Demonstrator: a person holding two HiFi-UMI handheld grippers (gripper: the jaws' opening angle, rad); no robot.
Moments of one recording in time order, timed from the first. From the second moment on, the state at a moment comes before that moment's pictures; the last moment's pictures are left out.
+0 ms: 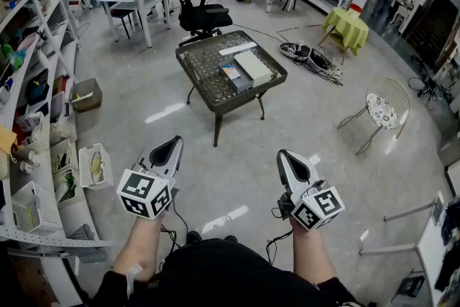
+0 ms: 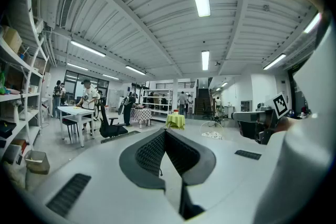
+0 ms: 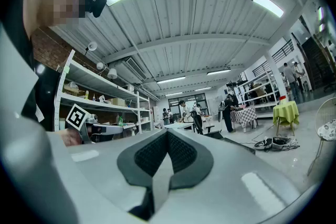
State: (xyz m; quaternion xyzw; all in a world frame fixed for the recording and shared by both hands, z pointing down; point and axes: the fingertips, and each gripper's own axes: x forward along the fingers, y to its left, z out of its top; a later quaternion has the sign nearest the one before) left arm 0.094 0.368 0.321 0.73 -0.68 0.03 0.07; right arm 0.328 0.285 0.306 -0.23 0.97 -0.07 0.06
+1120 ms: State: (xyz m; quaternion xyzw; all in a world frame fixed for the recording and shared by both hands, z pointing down) left arm 0.116 0.302 0.352 0.74 -0.66 0.03 0.10; right arm 0.325 0.233 0.340 -0.20 0.96 -0.16 0.06
